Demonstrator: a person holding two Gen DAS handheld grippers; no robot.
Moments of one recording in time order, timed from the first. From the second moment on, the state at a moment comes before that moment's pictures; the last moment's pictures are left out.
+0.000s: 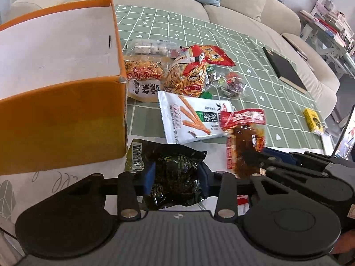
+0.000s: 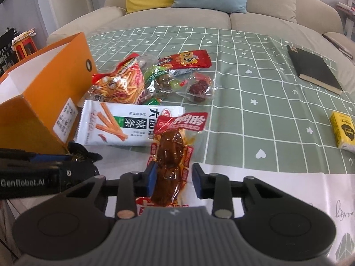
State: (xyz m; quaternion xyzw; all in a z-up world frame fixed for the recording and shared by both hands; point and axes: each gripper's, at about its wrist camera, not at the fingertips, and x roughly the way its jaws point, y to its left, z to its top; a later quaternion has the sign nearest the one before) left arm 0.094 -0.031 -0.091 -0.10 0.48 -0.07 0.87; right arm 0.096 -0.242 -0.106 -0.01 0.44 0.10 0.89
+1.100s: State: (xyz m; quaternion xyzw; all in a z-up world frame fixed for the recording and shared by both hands) left arm 0.075 -0.024 -0.092 -0.08 0.48 -0.08 0.87; right arm 0.086 -0.211 -0.123 -0.03 0.47 0.11 0.87
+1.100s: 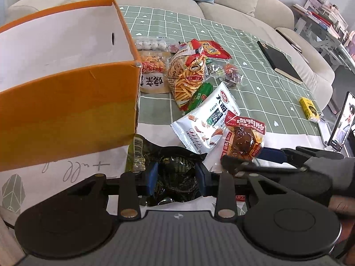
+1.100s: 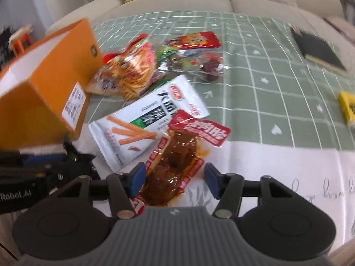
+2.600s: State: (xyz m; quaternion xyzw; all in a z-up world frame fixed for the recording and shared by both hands) left arm 0.054 -0.008 -0.017 -0.17 0.37 -0.13 0.90; right arm 0.065 -0.226 -0.029 0.04 0.36 0.14 0.92
